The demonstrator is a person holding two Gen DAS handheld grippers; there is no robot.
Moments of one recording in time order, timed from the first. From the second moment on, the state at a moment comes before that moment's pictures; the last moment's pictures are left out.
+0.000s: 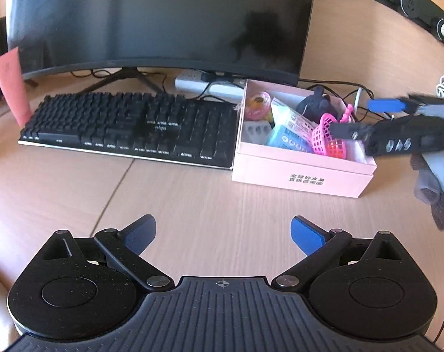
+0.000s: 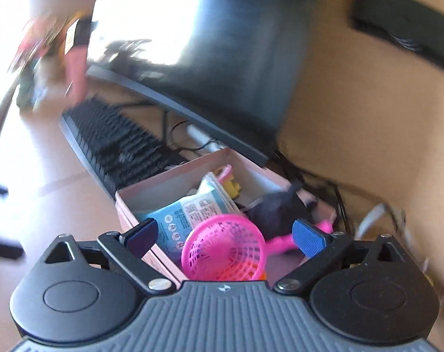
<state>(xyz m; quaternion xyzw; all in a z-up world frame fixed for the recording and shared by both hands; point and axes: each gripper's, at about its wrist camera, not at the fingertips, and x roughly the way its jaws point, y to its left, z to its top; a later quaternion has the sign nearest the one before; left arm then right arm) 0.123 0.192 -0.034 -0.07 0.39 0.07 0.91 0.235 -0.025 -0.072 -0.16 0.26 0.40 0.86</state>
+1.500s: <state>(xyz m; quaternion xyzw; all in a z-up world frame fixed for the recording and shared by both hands) 0.324 0.146 -0.066 0.32 0.32 0.12 0.88 0.275 -0.024 -0.088 -0.07 0.36 0.32 0.87</state>
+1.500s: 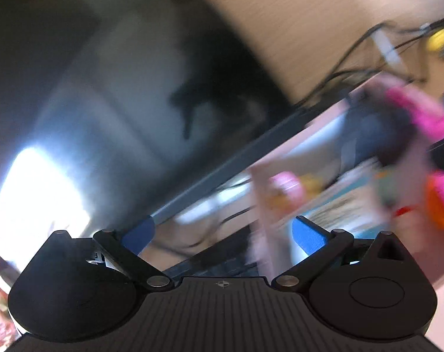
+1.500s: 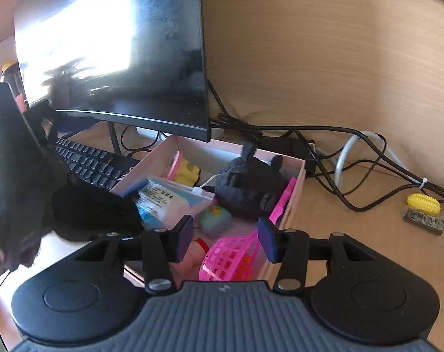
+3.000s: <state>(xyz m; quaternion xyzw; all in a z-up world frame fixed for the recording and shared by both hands) 0.302 0.199 -0.039 0.20 0.34 0.11 0.91 0.235 -0.014 -0.079 -0.25 0.21 0.44 0.84</state>
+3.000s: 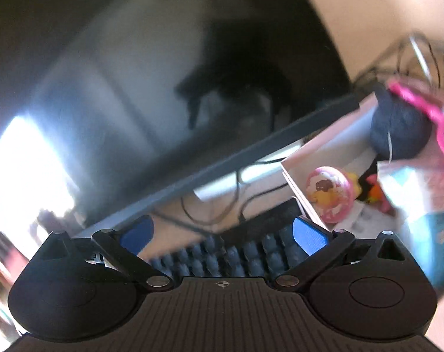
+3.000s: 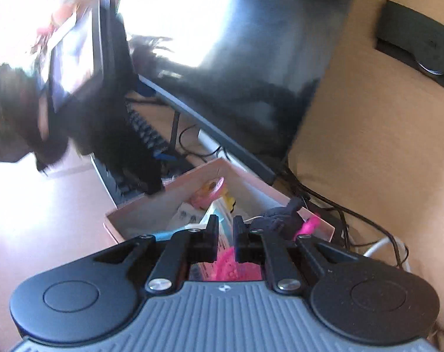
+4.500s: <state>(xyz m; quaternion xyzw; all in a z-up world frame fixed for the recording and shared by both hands) 0.205 0.115 0.010 0.01 0.32 -0.02 0.95 0.164 -0.149 -0.046 -0.15 0.22 0.22 0.94</state>
